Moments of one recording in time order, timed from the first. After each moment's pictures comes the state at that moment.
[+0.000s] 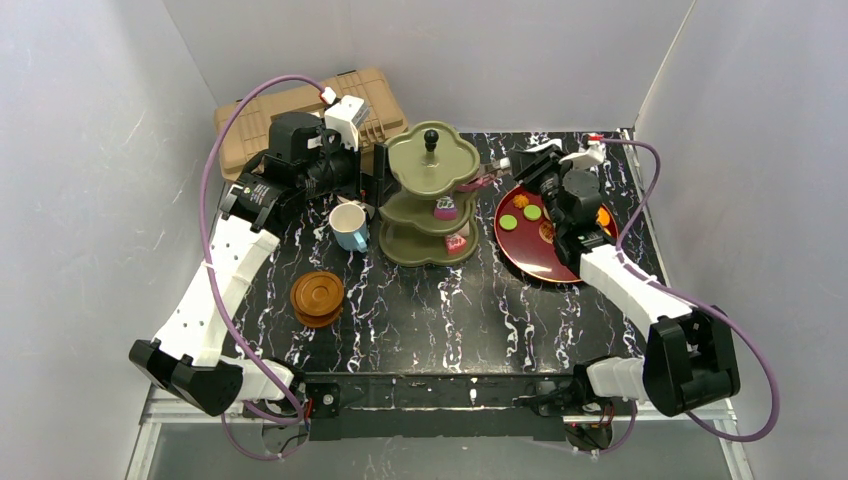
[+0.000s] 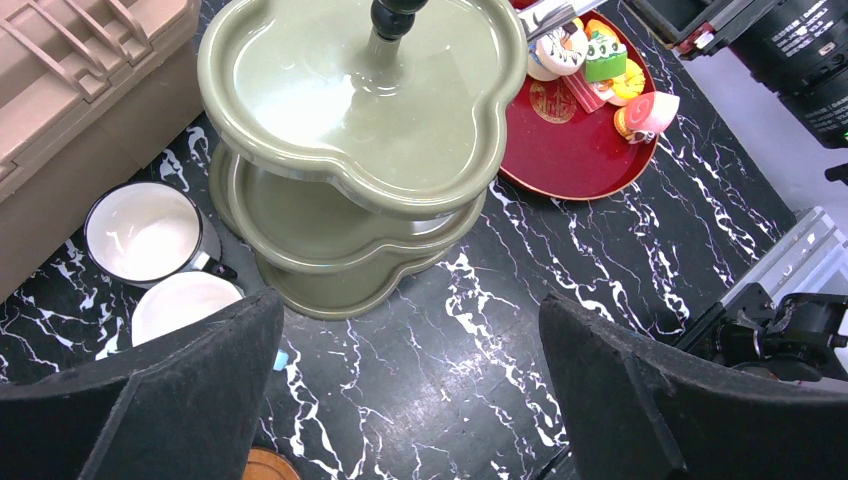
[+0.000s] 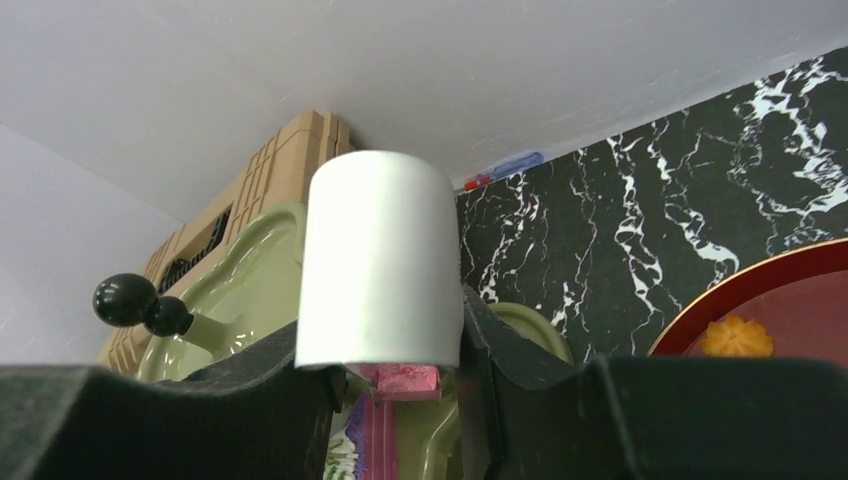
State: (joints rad) left arm -0.43 1.31 1.60 -0.77 0.28 -0.12; right arm 0.34 1.27 0.81 0.50 0.10 0.70
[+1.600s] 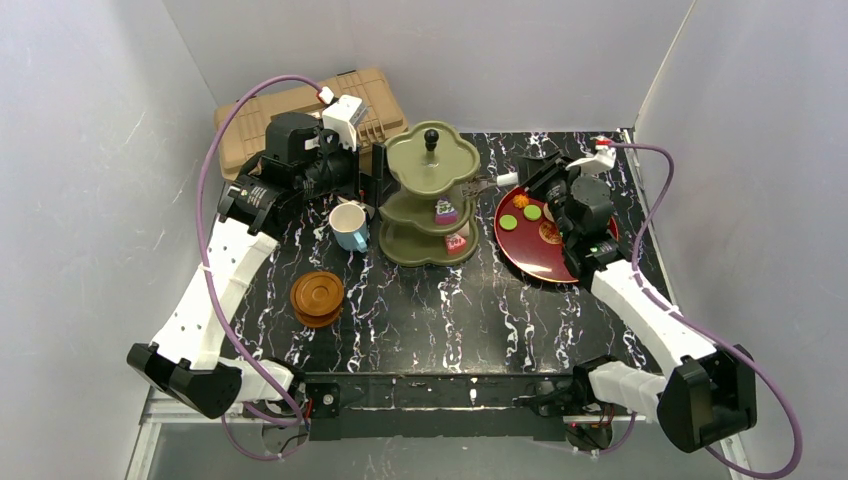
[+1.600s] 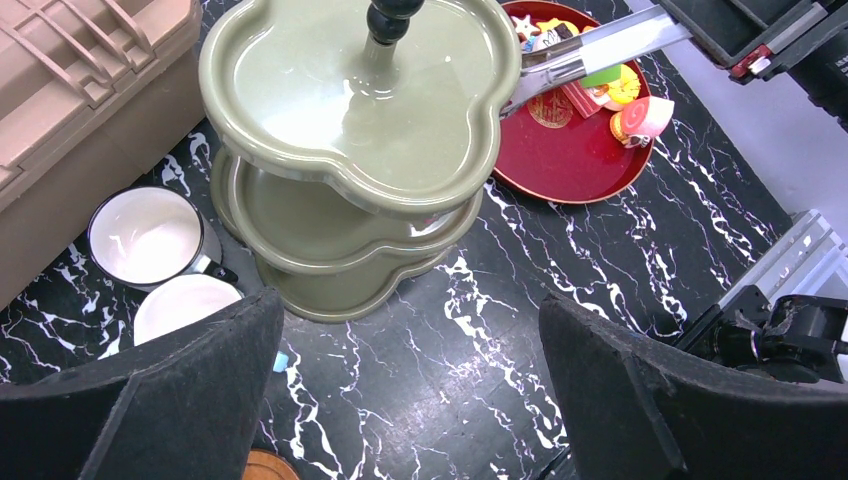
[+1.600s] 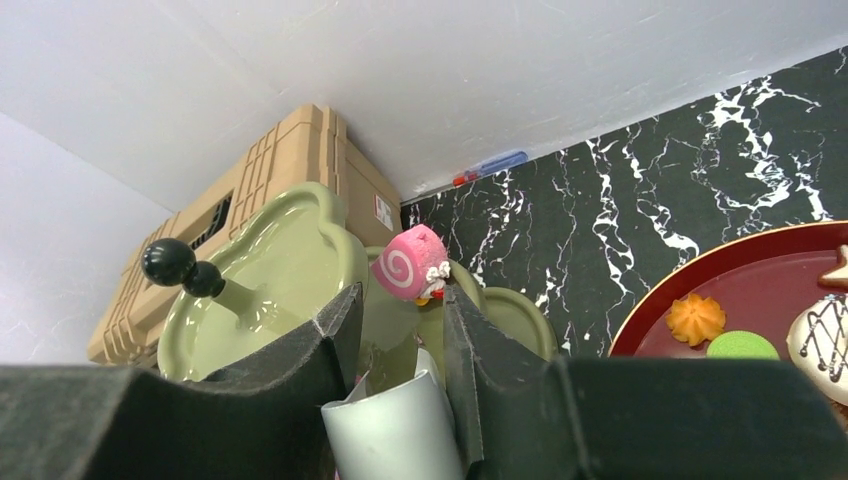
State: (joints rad) left arm -0.43 1.30 1.60 -0.76 0.28 -0.12; right arm 0.38 1.12 0.81 0.34 0.16 0.65
